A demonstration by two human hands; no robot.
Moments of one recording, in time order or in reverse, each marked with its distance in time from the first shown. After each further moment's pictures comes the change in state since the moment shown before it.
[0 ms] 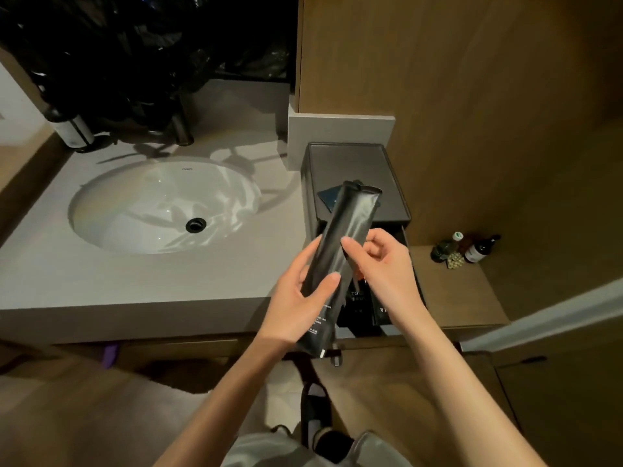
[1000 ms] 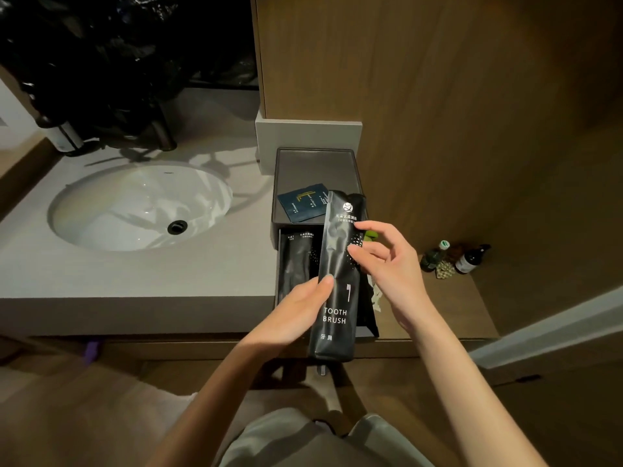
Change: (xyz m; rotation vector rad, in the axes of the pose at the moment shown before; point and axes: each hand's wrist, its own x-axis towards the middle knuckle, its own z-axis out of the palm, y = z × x) left_hand 0.013 -0.002 0.092 0.138 -0.286 -0.222; right_hand 0.011 0.020 -0.111 0.158 -0.083 0.006
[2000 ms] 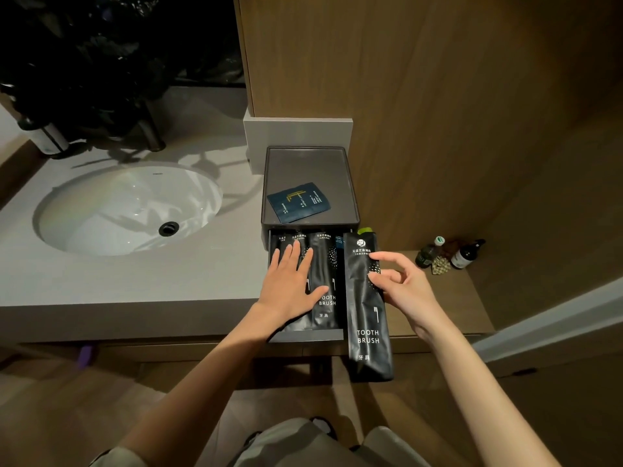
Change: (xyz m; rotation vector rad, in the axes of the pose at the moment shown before) left_hand 0.097 -0.064 -0.022 1.330 0.252 0.058; right_hand 0.008 0.051 -0.049 -0.085 0.017 0.281
